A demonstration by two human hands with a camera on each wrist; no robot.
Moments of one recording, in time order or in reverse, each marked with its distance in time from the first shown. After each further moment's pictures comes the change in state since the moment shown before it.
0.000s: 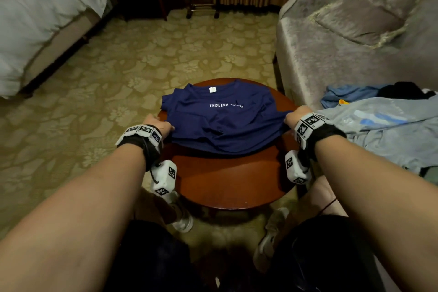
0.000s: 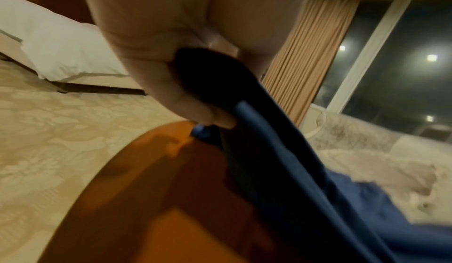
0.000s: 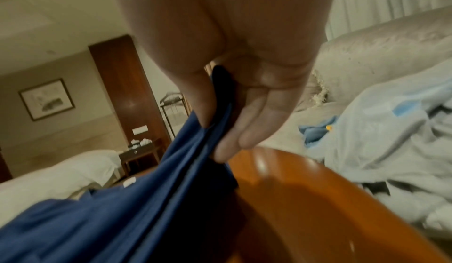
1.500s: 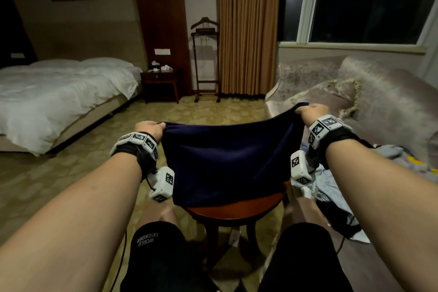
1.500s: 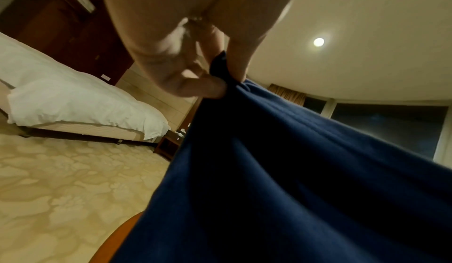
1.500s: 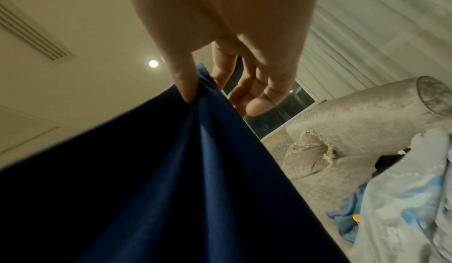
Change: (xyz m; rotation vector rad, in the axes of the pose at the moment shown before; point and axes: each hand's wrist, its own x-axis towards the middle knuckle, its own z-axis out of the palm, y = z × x) left_hand -0.172 0.016 -0.118 -0.464 0.207 0.296; right_hand -0.167 0.032 -0.151 0.603 0.405 -0.304
